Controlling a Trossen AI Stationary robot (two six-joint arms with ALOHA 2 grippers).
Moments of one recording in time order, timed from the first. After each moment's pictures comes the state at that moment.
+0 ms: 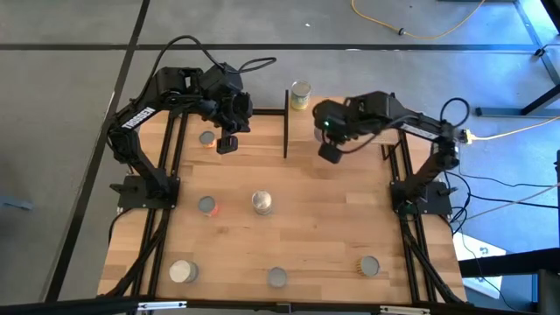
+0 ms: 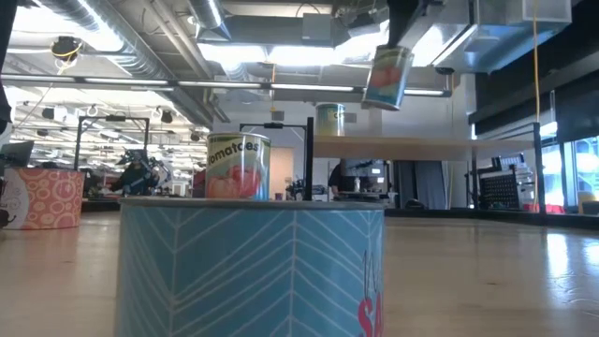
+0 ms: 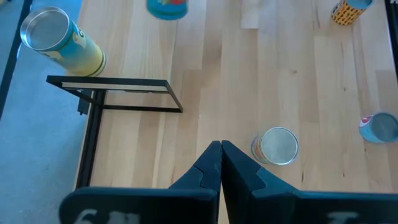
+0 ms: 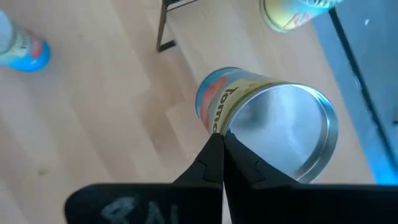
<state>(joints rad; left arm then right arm) 0.29 1.64 2.22 -1.50 0.09 0.19 -0.16 1.72 2.04 -1.57 0.33 0.20</state>
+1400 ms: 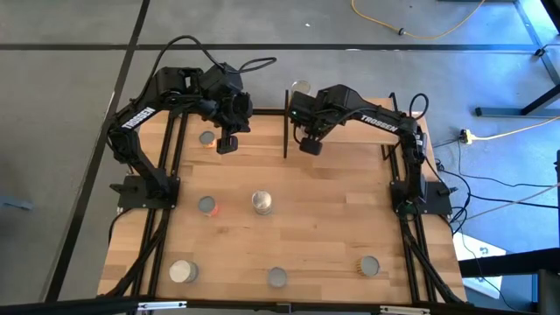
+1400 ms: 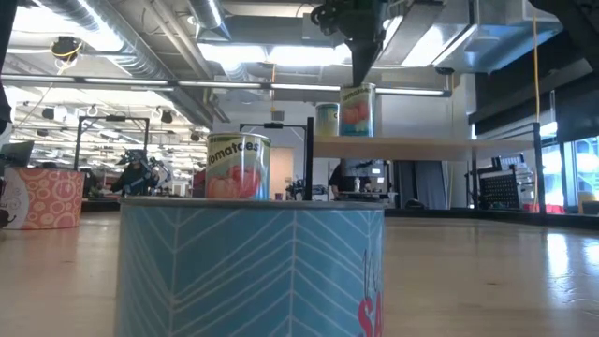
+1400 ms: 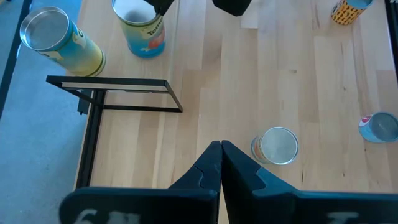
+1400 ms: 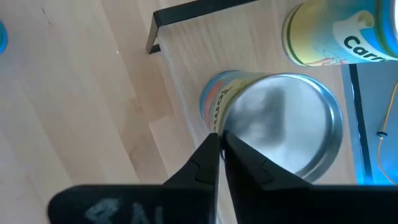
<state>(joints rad) 0.29 1.64 2.22 -1.50 0.09 0.19 -0.26 1.98 2.20 -1.55 0.29 -0.01</state>
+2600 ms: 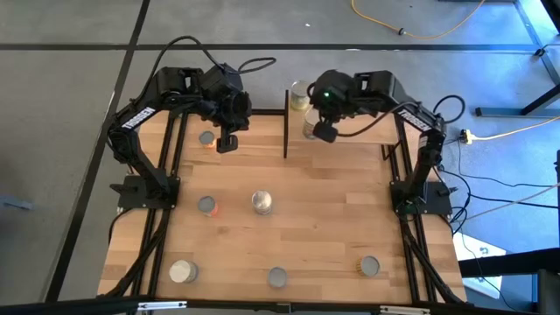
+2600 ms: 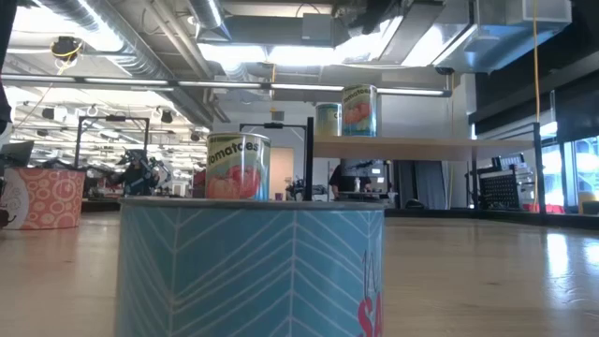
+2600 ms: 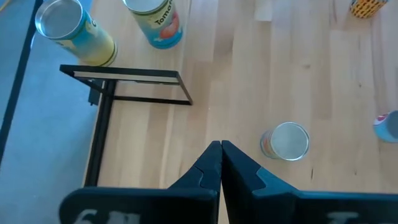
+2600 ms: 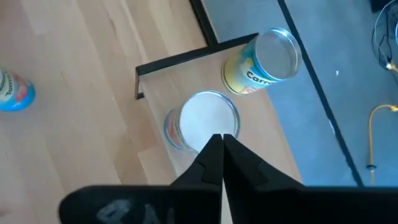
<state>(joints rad) 0.29 1.64 2.22 -1.52 0.04 0.17 -0.26 1.83 2.35 -1.57 0.34 -0.02</state>
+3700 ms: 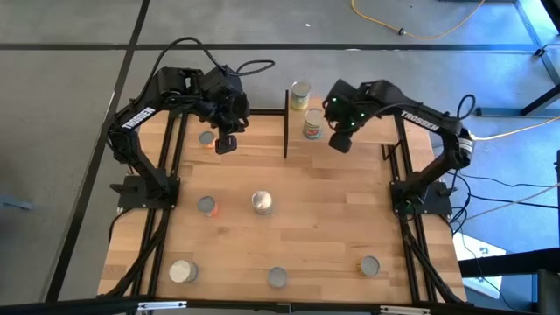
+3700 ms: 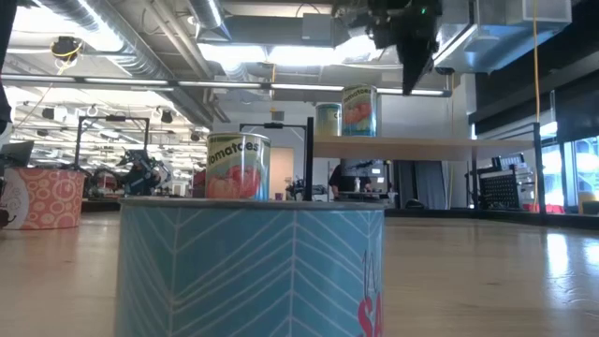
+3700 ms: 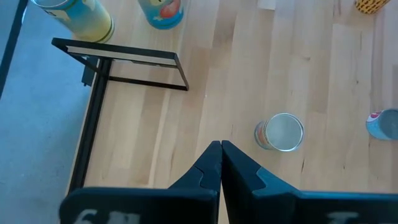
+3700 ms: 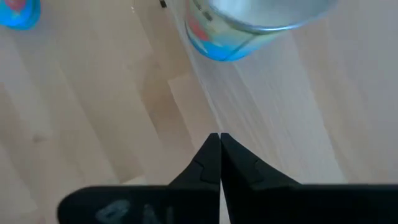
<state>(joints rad) 0.29 1.64 2.22 -1.57 0.03 0.11 -0.46 1.58 1.63 -1.34 0.01 -0.08</state>
